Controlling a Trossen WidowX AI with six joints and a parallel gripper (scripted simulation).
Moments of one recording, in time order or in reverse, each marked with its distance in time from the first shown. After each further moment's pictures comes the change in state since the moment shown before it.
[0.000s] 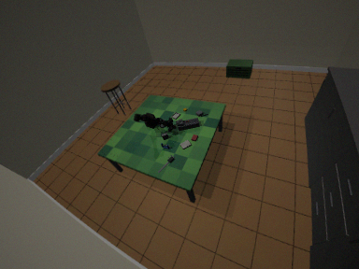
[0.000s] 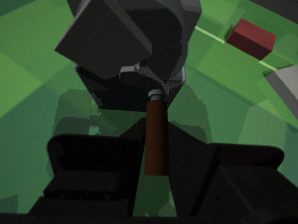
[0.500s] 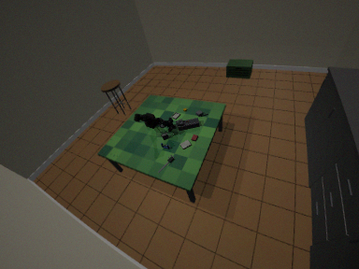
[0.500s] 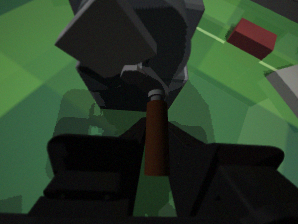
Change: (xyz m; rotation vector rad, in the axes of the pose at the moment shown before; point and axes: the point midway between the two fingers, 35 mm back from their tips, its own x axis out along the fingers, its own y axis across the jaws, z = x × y) arm 0.001 0.002 -0.001 0.000 0.001 -0.002
